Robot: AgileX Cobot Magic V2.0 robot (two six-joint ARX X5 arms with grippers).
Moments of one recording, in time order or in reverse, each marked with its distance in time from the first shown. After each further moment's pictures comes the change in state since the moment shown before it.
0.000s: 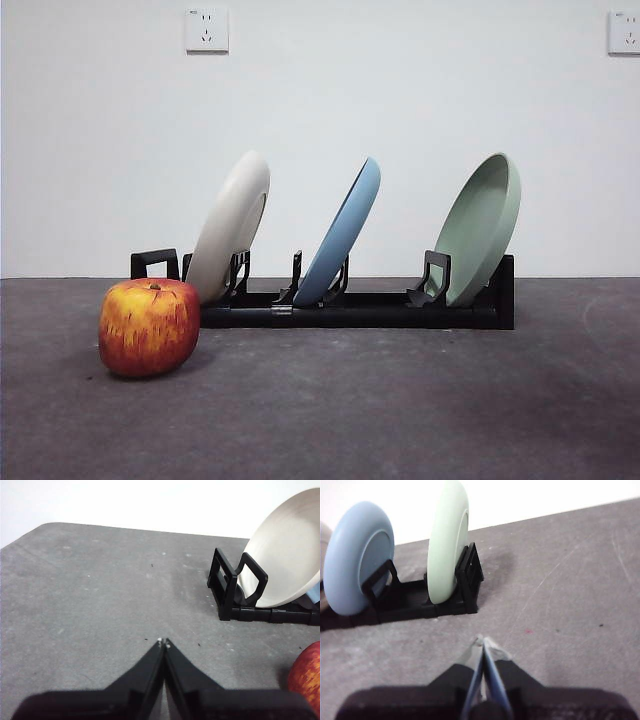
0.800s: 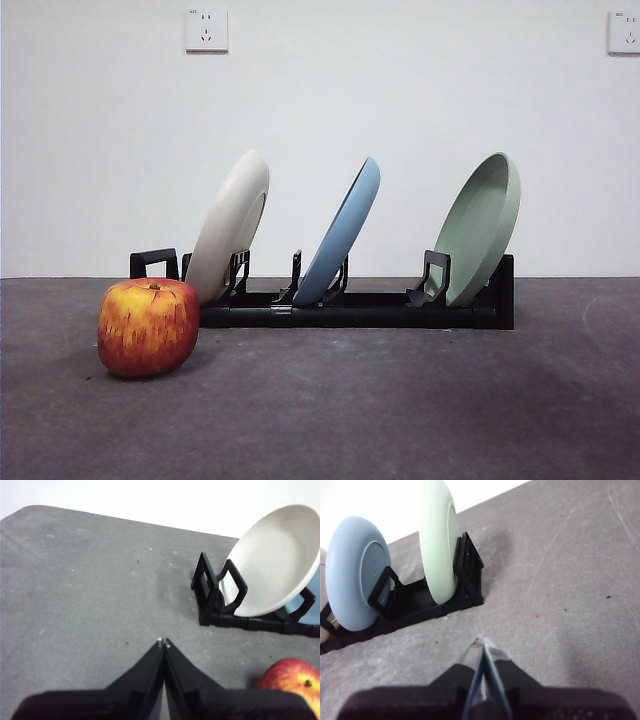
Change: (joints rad) left arm 0.000 0.192 0.165 -0.037 0.050 -0.079; right arm 0.000 0.288 0.195 -0.043 -0.003 0.179
